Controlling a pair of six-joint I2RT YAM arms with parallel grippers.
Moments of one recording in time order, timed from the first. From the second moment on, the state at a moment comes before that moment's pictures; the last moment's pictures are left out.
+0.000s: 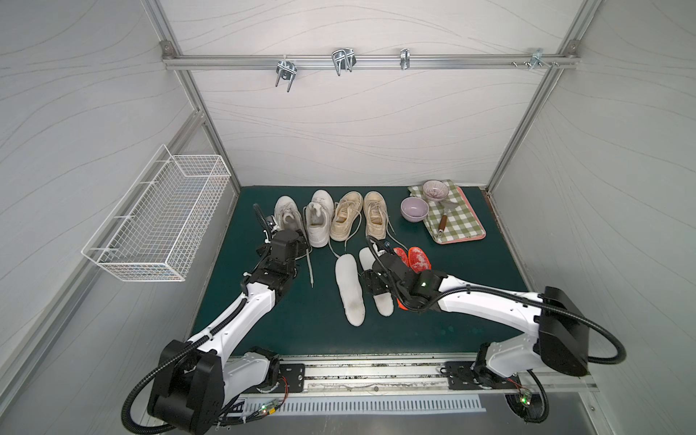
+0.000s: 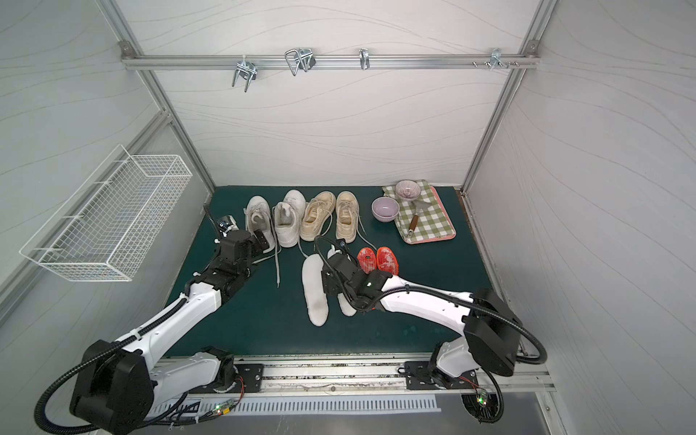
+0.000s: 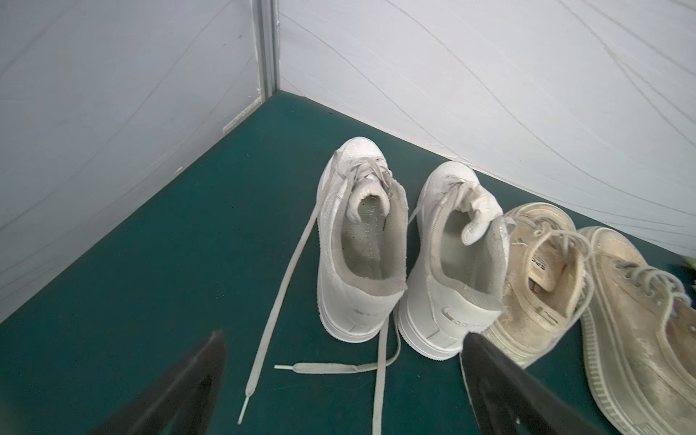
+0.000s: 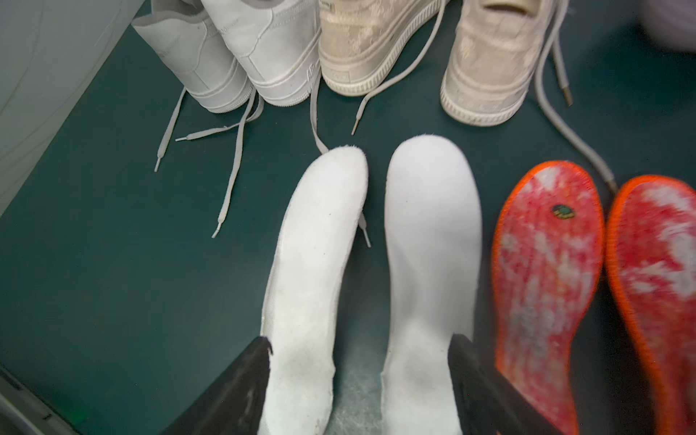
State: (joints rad) left arm -0.28 1.14 0.67 -0.02 -0.59 -0.47; right arm 1.08 1.38 0.94 -0.32 0.35 0.58
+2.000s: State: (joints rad) left arm -0.01 1.55 0.41 0.68 -0.29 -0.12; right arm 0.13 1.57 0.40 0.76 0.22 0.04
